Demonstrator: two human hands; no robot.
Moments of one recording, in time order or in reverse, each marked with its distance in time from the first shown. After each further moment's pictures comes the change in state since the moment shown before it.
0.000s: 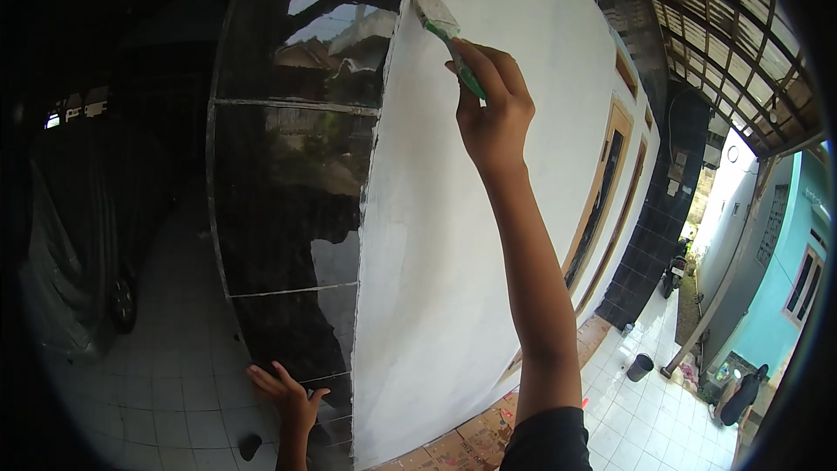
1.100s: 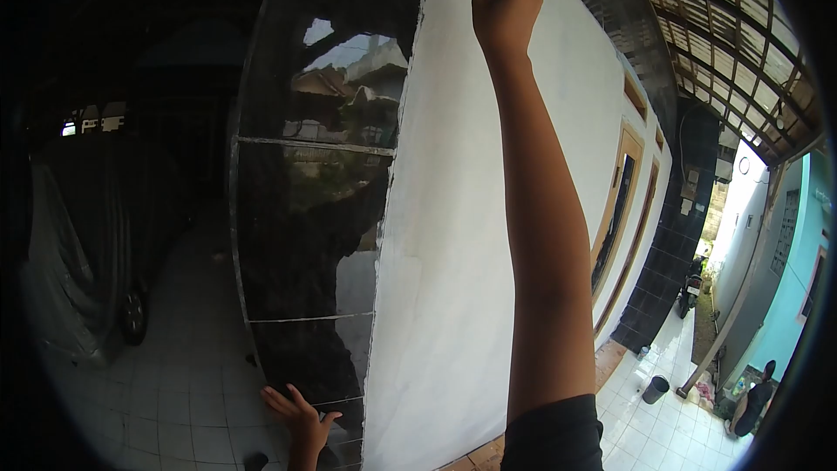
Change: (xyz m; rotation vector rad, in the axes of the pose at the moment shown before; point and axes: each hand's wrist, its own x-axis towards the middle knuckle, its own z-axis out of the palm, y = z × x) left_hand 0.001 0.003 0.001 0.032 -0.012 -0.038; right_hand 0.139 0.071 0.074 -0.016 0.277 -0.076
